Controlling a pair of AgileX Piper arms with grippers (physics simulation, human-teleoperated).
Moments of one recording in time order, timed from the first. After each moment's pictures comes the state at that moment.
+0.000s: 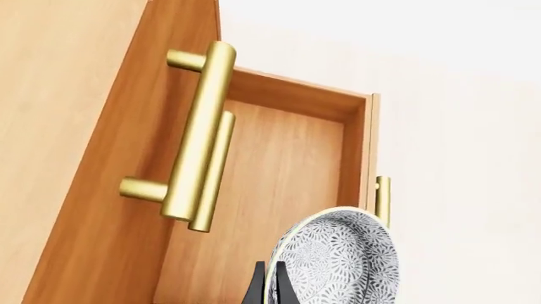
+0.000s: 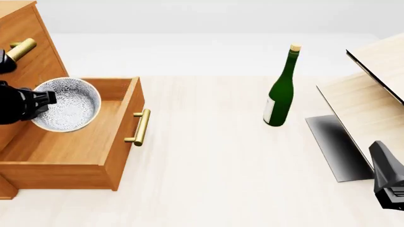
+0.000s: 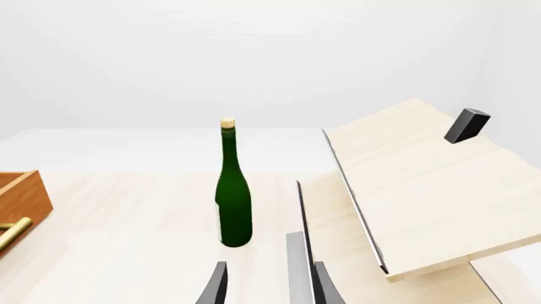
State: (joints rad) left arm 0.07 1.05 -0.71 0.46 -0.16; right arm 0.00 0.02 0.00 0.00 0.00
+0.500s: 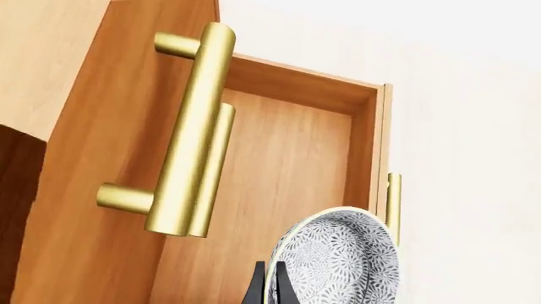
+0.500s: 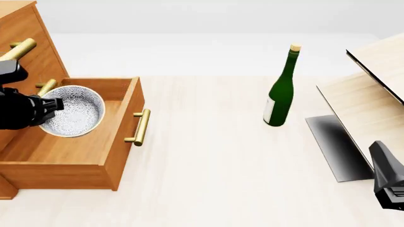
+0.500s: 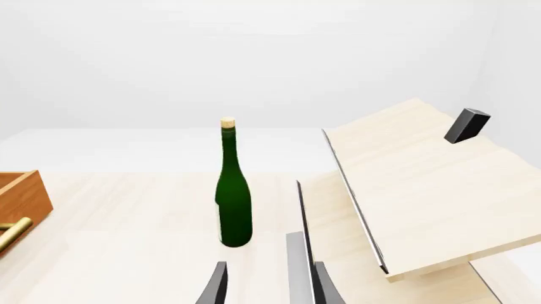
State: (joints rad) left arm 0.07 1.12 -0.68 0.40 -0.16; right arm 0.00 0.02 0.00 -0.01 0.00
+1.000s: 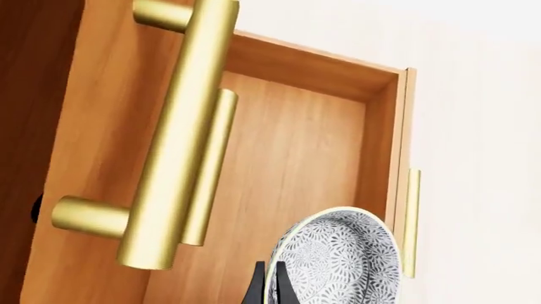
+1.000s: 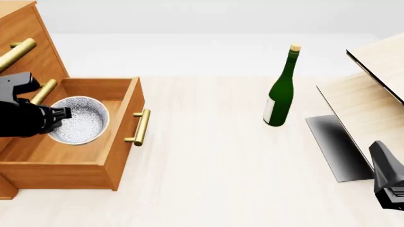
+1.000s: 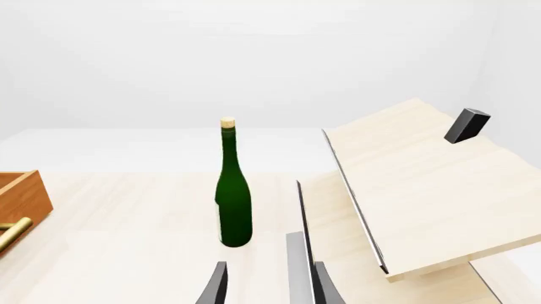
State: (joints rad) left arm 0.07 1.21 -0.65 0.33 -0.17; right arm 0.00 0.02 0.00 -0.01 0.00
